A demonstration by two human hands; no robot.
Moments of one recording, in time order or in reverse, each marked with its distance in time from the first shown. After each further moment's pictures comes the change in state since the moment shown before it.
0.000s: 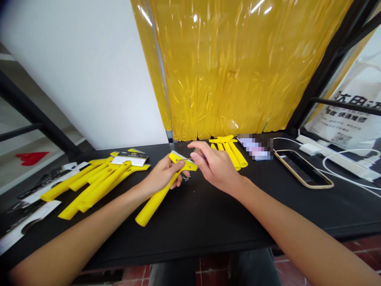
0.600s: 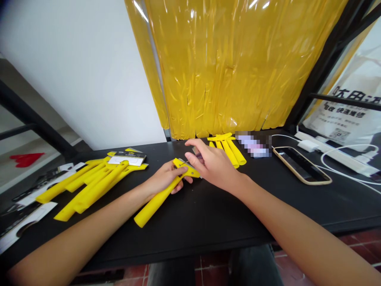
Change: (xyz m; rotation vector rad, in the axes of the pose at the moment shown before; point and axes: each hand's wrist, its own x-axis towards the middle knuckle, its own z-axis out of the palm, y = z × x) left_hand 0.004 -0.011 0.007 -0.099 -0.085 -0.214; right_hand 0.004 0.003 0.000 0.007 -0.103 0.106
